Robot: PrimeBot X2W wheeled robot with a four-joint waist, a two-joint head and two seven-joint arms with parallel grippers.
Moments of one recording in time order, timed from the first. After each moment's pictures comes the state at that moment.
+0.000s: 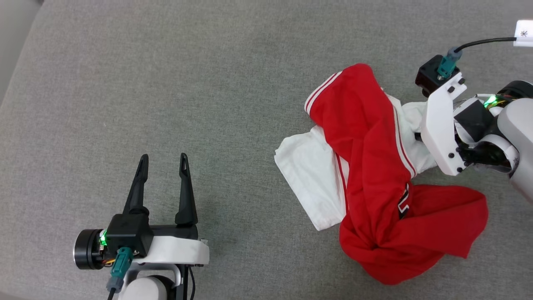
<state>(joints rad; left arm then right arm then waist) -0.09 0.05 -0.13 -0.06 -0.10 0.12 -0.26 -1.08 -0.63 1.07 0.48 0.93 0.13 0.79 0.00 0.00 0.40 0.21</state>
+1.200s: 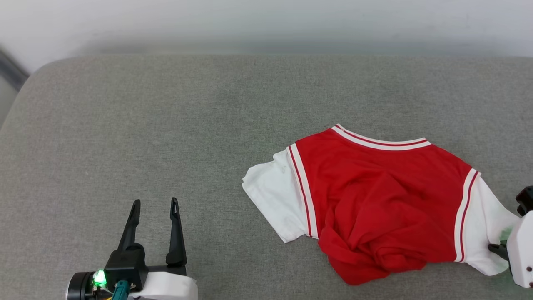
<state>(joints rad) 0.06 0.05 -0.08 -0.03 -0.05 0.11 -0.26 -0.51 -0.87 0.91 0.55 1.11 0.13 0.45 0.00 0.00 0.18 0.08</state>
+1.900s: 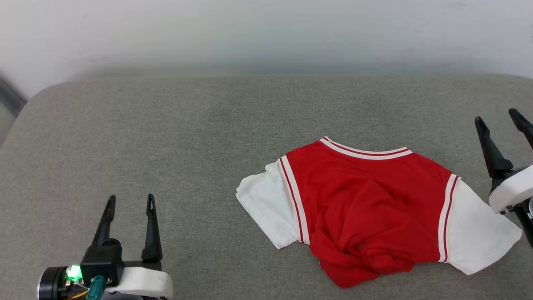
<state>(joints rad) 0.05 0.09 0.00 -0.02 -0.03 0.06 -0.26 -0.50 -0.60 0.37 0.54 0.52 0.13 -0.25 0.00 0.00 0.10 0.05</state>
